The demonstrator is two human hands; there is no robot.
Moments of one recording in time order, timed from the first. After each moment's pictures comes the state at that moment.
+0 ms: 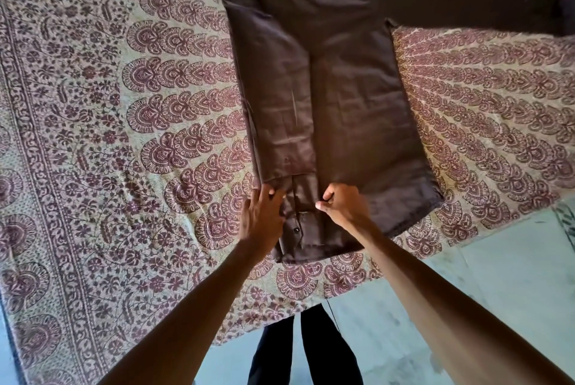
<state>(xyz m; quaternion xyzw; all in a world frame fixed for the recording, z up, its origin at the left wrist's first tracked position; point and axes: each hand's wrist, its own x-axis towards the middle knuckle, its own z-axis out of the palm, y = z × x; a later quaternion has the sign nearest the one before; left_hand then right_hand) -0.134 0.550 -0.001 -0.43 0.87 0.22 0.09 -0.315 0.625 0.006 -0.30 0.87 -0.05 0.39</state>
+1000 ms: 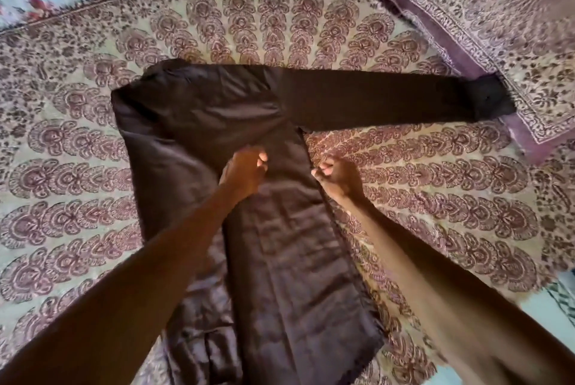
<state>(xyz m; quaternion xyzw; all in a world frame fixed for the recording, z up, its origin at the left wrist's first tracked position) -0.472 0.320 -0.023 -0.38 0.84 0.38 0.01 -0.628 0.488 0.005 -0.27 0.90 -0.21 0.28</state>
